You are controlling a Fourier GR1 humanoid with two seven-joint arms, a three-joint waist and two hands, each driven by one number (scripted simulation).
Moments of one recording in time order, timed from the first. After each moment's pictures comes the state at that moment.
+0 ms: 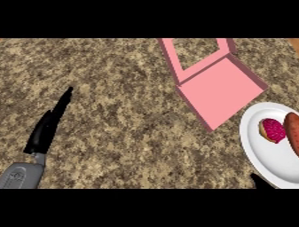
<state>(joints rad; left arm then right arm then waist) -0.14 0.29 -0.09 -1.34 -0.16 0.04 -0.02 0.44 0.00 0.06 -1.98 1.20 -0.59 0.53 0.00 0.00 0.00</state>
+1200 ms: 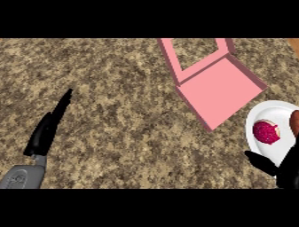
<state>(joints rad) -0.12 0.23 -0.01 -1.35 -0.24 -0.02 -0.04 0.16 -0.04 -0.06 -1.72 1.18 -0.48 0.56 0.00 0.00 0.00</state>
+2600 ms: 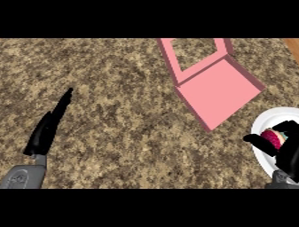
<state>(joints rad) -0.12 0.20 0.03 -1.38 -0.28 -0.05 -0.02 0.00 -0.09 -0.16 -1.46 1.29 -0.68 0.49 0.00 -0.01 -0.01</state>
